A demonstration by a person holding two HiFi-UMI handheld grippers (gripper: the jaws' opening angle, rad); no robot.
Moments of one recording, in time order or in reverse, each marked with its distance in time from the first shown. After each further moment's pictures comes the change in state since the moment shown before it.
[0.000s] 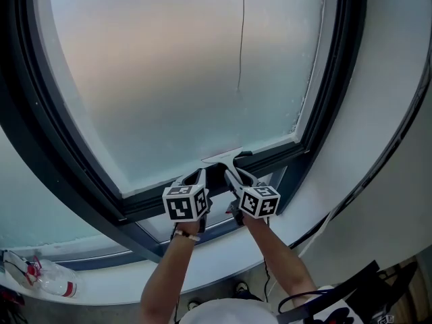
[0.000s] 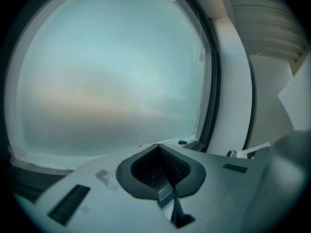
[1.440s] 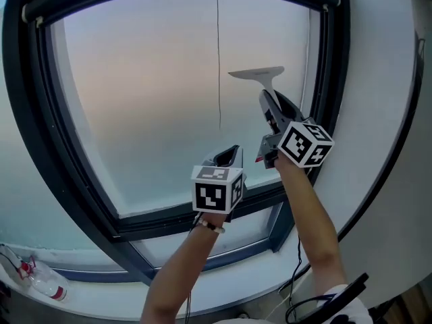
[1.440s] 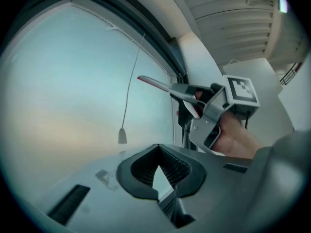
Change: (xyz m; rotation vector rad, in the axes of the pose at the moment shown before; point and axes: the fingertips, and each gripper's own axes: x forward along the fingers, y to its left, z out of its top) left arm 0.010 -0.185 0.190 0.230 -0.294 -0.107; right arm -0.083 0.034 0.410 -0.295 -0.546 0.171
